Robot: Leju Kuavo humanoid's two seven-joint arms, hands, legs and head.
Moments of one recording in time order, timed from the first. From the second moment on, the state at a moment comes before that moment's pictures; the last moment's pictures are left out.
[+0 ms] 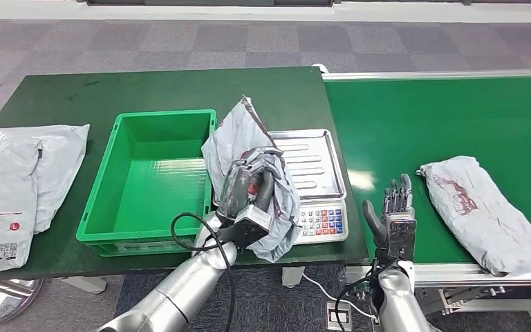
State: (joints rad) left arm -0.53 -0.32 -0.53 -0.80 -0.37 0.62 -0.70; right arm -0.22 0.05 -0.03 -1.04 0.04 -0.40 -0.70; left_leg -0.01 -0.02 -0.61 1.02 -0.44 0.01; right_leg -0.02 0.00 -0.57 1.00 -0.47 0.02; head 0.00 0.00
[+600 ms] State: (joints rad) left arm -0.40 -0.26 -0.46 -1.49 -0.52 0.69 -0.70; right arm -0.17 0.04 -0.02 -1.10 0.05 -0.48 -0.70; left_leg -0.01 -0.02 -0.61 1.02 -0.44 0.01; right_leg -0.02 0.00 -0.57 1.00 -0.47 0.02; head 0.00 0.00
